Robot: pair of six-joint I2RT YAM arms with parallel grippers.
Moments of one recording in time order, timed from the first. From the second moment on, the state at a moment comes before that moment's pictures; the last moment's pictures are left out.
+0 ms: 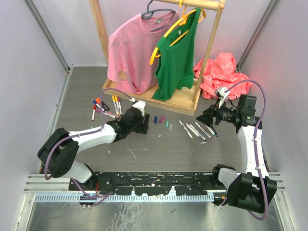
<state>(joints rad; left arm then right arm) -0.81 1.49 0.79 -0.01 -0.22 -0.35 -0.25 1.04 0.87 -0.64 -1.06 -0.47</state>
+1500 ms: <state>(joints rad) -0.27 1.90 1.22 -0.27 -0.13 -0.47 -0.23 1.04 0.86 -0.61 -1.00 -0.45</state>
